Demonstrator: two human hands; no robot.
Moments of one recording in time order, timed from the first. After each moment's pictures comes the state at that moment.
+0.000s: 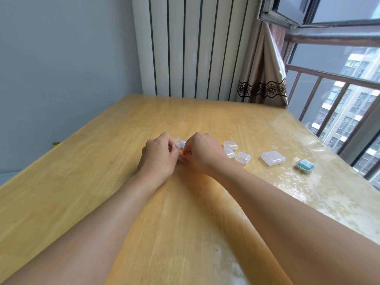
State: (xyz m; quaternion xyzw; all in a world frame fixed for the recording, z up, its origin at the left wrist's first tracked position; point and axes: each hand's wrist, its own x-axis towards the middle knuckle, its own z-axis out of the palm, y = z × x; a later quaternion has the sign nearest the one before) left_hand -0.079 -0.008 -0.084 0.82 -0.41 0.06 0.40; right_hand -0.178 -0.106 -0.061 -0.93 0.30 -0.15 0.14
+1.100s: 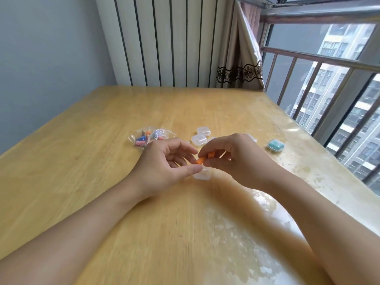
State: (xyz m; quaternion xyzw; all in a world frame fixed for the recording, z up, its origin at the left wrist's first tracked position) left_hand -0.156 0.001 -0.078 0.60 -0.55 -0.24 0.52; right_hand -0.334 -0.114 -0.046 -0.92 0.19 -0.22 0.27
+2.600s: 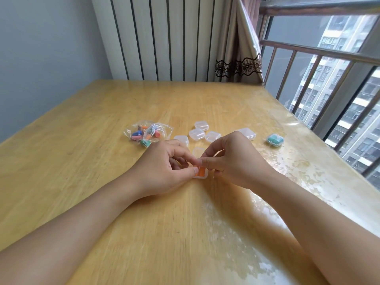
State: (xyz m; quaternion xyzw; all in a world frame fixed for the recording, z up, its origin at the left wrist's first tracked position) left_hand -0.157 0.000 -0.083 0.63 -0.61 -0.21 0.43; right_hand -0.326 -0.099 -0.054 -0.83 0.34 -0.21 0.40
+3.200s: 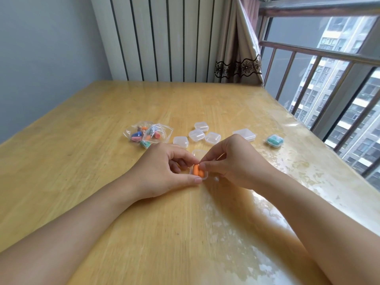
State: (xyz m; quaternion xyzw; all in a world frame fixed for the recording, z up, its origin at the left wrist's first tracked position) left_hand -0.158 0.004 -0.080 0.64 -0.61 -0.22 0.41; right_hand -0.329 -0.107 -0.058 -0.85 0.33 -0.18 0.36
